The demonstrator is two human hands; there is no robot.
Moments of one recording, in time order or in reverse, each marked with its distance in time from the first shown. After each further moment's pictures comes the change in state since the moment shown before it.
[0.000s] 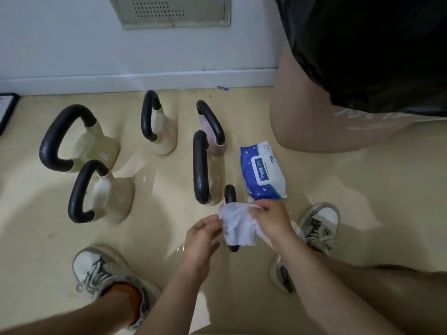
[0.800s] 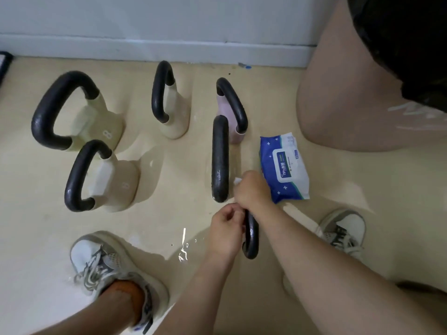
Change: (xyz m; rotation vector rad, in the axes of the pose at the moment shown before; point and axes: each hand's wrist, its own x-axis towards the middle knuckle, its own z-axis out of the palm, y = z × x) left_hand 0.042 -0.001 0.021 0.100 0.035 0.167; right_hand 0.050 -0.068 0.076 -0.595 -0.016 -0.117
